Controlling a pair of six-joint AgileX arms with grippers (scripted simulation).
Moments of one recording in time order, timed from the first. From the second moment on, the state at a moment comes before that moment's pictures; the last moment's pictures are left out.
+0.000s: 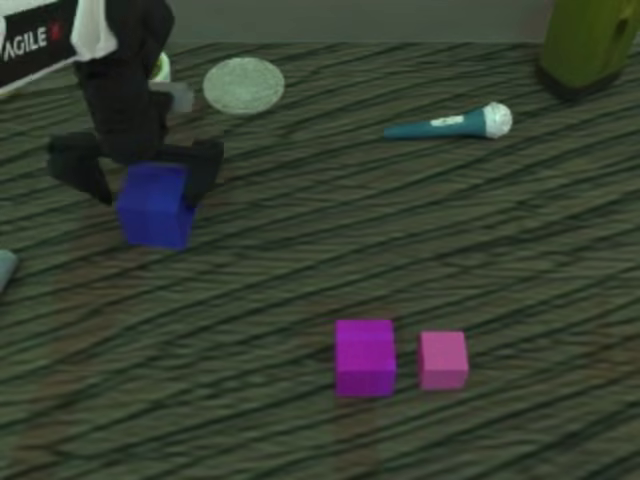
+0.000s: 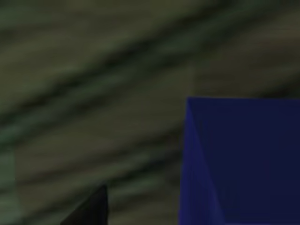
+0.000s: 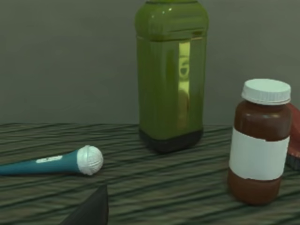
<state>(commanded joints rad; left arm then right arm) -0.21 2.41 1.94 -1.09 0.01 -0.06 0.01 0.00 0.00 0.00 0.00 0.00</state>
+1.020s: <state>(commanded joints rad) -0.21 2.42 1.88 -1.03 0.01 -0.06 0.01 0.00 0.00 0.00 0.00 0.00</state>
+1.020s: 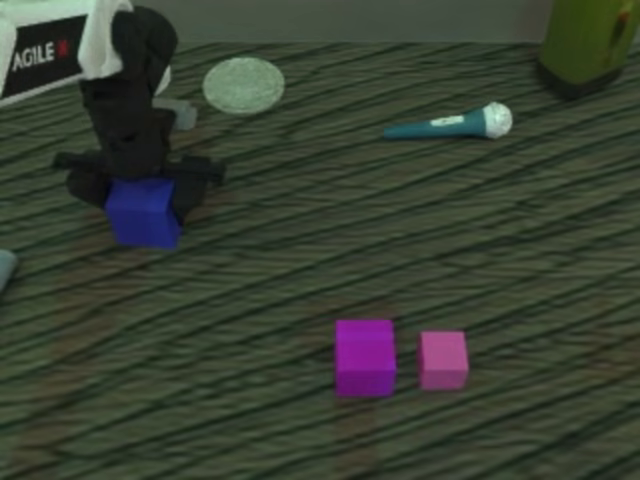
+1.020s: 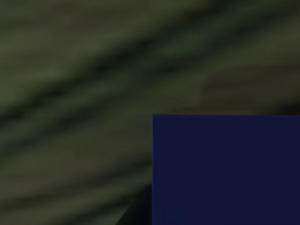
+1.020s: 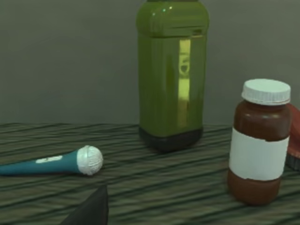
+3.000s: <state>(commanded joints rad) -0.38 2.15 1.78 -1.19 0.00 -0.31 0.01 0.00 0.00 0.00 0.00 0.00</state>
